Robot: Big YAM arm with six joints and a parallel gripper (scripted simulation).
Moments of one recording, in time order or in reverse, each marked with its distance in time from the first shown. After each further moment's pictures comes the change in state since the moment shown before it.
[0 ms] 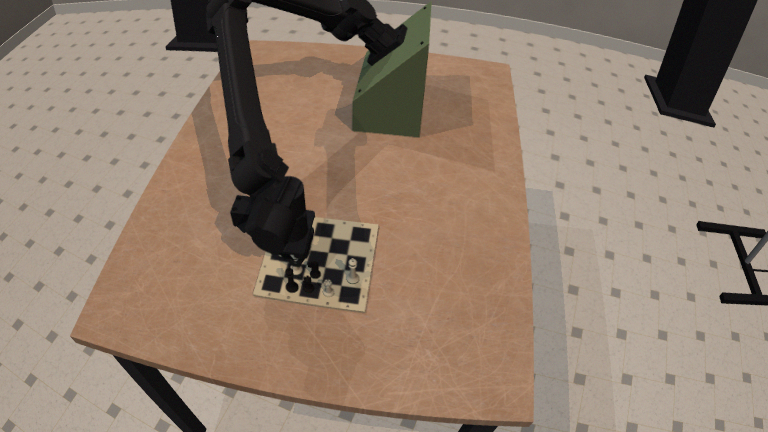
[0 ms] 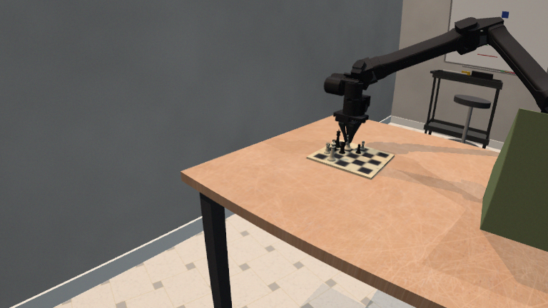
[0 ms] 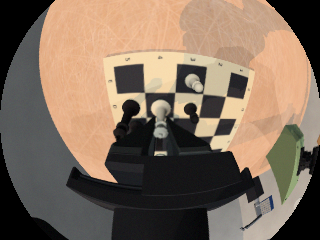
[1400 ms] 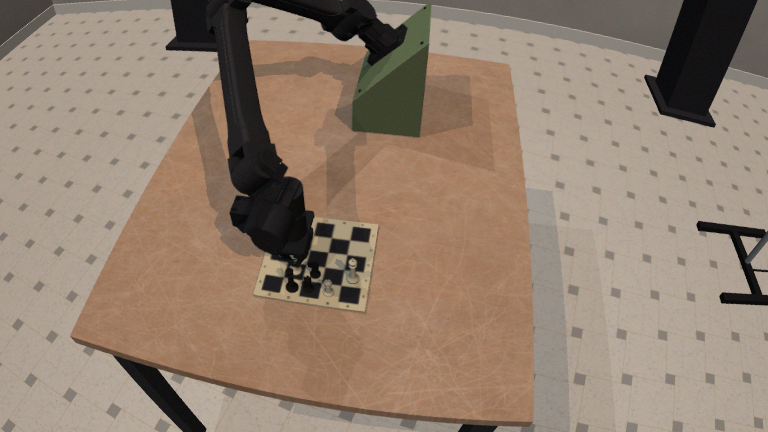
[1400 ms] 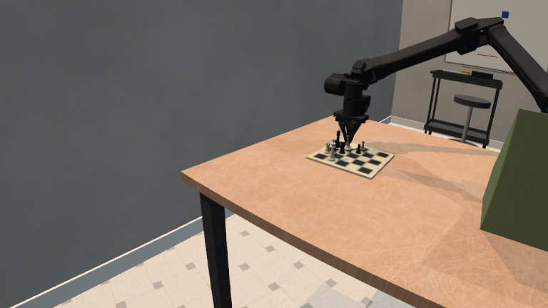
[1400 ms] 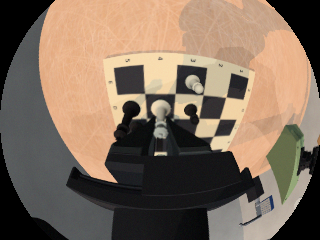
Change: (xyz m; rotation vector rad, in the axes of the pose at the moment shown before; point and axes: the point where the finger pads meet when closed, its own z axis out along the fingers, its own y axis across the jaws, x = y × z) arm -0.001 0.000 0.001 0.000 0.000 0.003
